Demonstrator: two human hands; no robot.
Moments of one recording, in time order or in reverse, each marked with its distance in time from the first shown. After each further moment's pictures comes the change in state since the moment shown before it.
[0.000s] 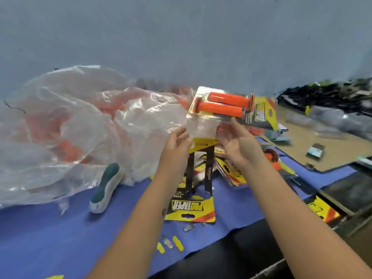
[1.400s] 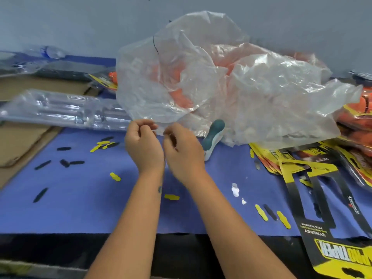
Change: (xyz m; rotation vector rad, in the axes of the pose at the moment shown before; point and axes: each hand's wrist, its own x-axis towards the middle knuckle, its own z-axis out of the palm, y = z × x) left_hand -0.077 -0.024 -0.250 0.146 1.070 0.203; right_hand -0.153 0.286 0.148 -1.162 -0.641 -0.527
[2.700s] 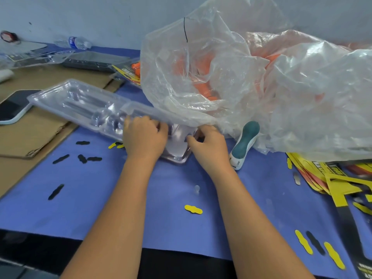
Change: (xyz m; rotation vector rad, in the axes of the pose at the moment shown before) left_hand 0.089 -0.042 -0.032 1.222 -0.246 0.559; right_hand 0.035 0.049 0.030 0.075 -0.199 0.270
